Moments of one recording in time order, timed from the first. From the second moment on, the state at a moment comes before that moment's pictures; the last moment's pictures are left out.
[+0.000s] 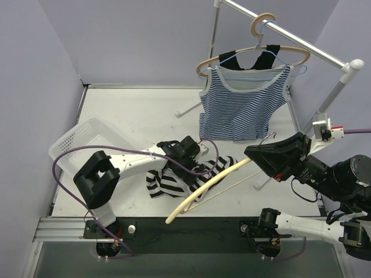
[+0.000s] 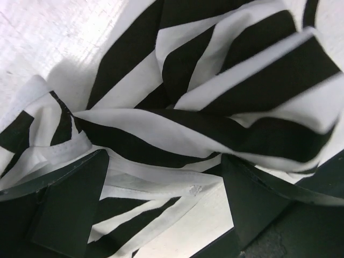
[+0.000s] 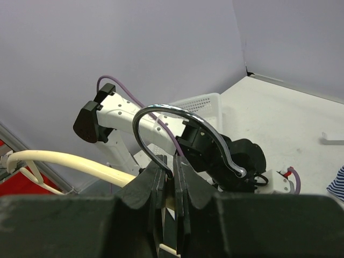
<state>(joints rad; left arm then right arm) -0.94 1.70 1.16 -0.59 0.03 -0.18 1.16 0.64 1.40 -0.60 0.19 0.34</state>
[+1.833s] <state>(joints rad) 0.21 0.98 1.18 -0.86 -0.20 -0.36 1.16 0.88 1.22 -0.40 0.01 0.48</state>
